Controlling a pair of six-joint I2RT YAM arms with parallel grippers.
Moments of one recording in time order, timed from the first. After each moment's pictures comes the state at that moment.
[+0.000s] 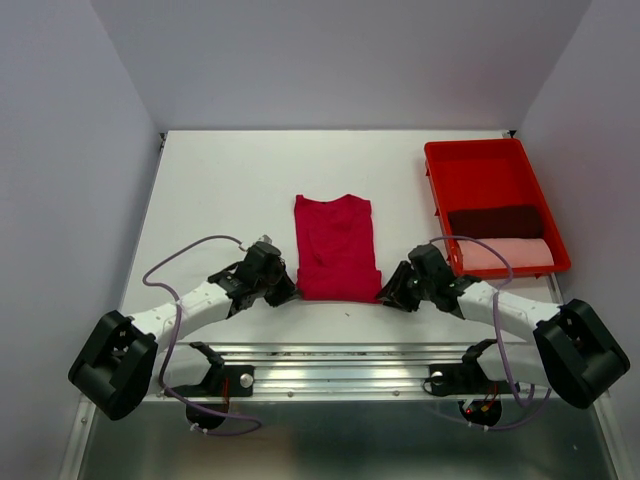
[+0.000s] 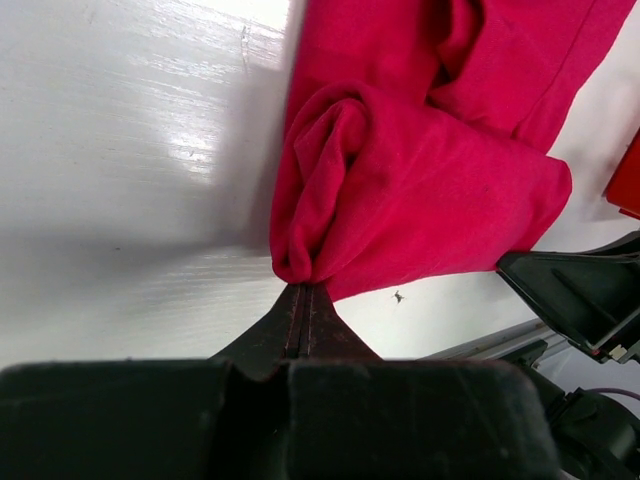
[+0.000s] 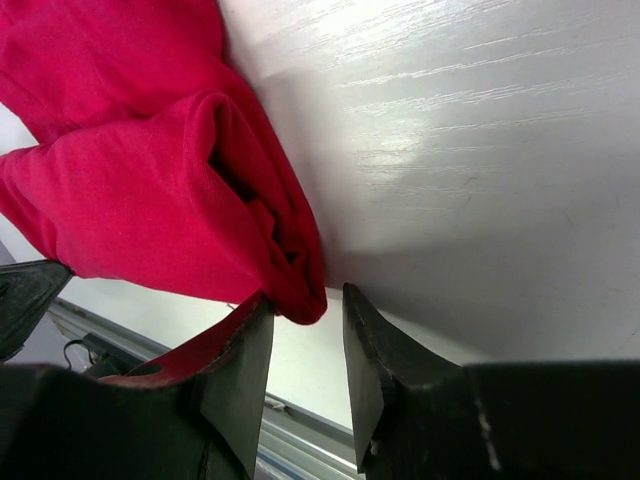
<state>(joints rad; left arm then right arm) -0.64 1.16 0.48 -0.20 0.08 -1.10 0.56 1.21 0.42 -0.11 -0.19 1.07</state>
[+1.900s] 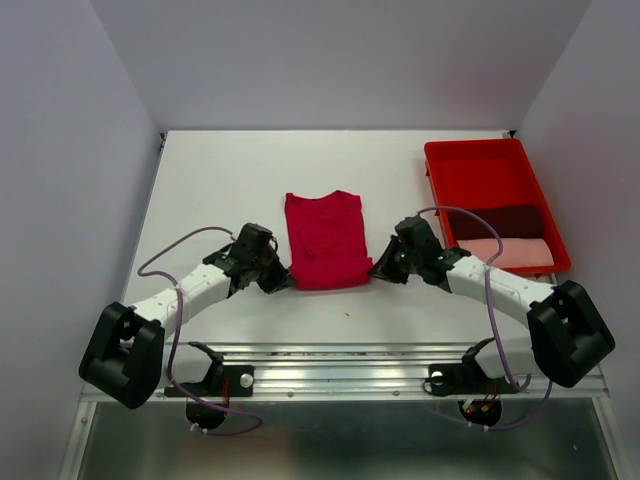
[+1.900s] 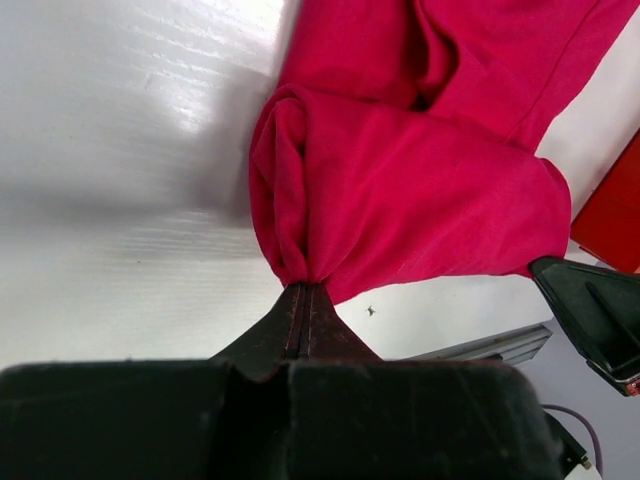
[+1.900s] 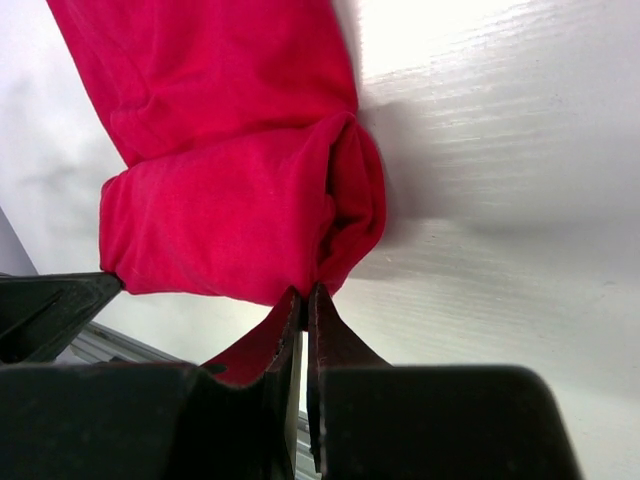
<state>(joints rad) -0.51 1.23 0.61 -0.34 0.16 -1.09 0.58 1.32 0.68 -0.21 -0.09 1.01</state>
